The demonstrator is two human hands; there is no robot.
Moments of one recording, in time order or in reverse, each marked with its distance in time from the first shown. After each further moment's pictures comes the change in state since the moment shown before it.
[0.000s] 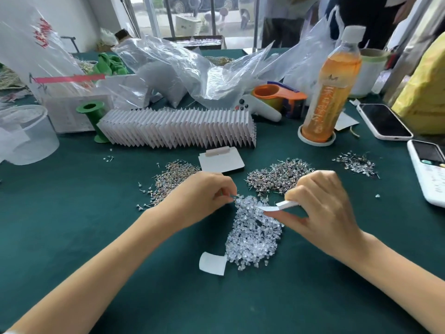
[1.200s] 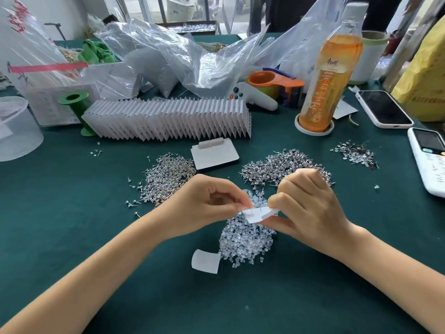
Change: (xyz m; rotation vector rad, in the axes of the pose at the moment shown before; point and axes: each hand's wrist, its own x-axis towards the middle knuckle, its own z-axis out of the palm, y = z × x) left_hand -0.017 0.020 0.004 -0.751 -0.115 0.008; right_hand 0.001 -0.004 0.007 0.011 -0.033 -0.185
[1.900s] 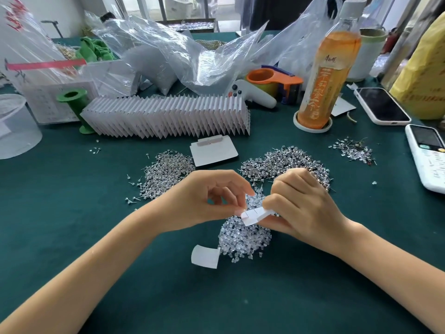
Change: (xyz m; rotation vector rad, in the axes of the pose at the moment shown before) left_hand -0.002 0.005 -0.006 0.087 -0.082 0.029; right_hand 0.002 -0.002 -0.002 0.033 -0.039 -0.057
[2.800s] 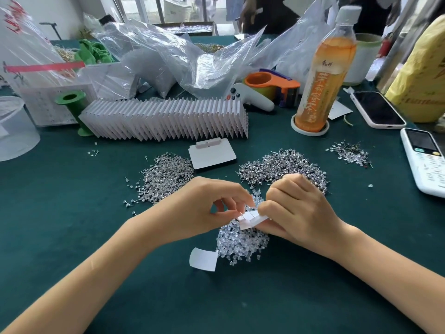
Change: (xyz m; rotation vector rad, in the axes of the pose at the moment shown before) left_hand -0.001 0.005 0.005 0.361 0.047 0.122; right_hand -0.001 -0.001 0.001 -0.063 -0.018 -0.028
